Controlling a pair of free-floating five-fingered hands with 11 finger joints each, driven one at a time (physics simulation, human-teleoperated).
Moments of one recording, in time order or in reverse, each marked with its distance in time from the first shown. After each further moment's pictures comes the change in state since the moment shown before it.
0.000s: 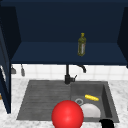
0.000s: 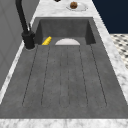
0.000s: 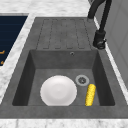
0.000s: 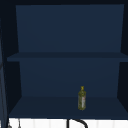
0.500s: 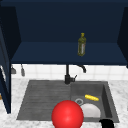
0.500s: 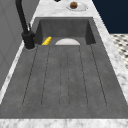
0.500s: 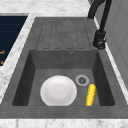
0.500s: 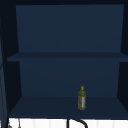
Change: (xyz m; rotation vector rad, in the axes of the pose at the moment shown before) left hand -0.033 -0.055 -0.014 0.011 0.073 -0.023; right hand 0.000 0.000 0.000 0.000 0.000 0.000
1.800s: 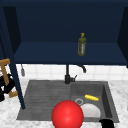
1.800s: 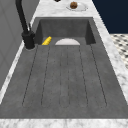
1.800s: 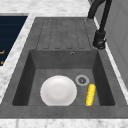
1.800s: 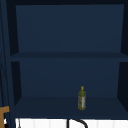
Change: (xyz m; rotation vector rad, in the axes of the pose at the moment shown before) left hand -0.014 -0.110 0.004 0.033 0.007 -0.075; right hand 0.000 0.000 0.000 0.000 0.000 0.000
